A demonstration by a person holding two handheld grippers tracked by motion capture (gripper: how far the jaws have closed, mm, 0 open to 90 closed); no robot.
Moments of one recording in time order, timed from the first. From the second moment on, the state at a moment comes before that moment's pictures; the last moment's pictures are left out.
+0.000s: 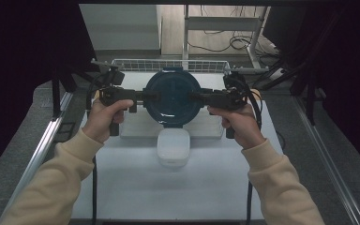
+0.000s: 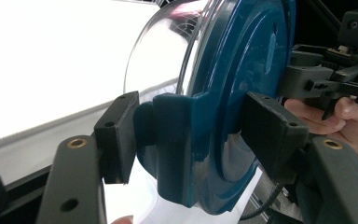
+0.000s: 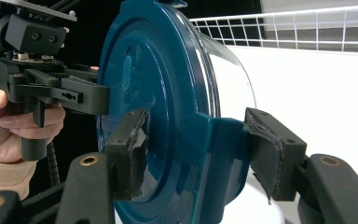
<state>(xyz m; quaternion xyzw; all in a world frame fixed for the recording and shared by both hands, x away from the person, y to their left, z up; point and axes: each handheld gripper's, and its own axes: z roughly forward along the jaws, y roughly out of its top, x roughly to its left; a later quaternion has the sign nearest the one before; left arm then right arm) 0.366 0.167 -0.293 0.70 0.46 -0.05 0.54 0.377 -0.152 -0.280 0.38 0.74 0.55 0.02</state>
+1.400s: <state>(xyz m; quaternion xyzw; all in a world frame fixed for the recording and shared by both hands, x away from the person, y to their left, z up) 0.464 0.174 -0.293 0.69 0.49 -0.10 0.53 0.465 -0.148 -0.271 0.42 0.74 0.53 0.00</state>
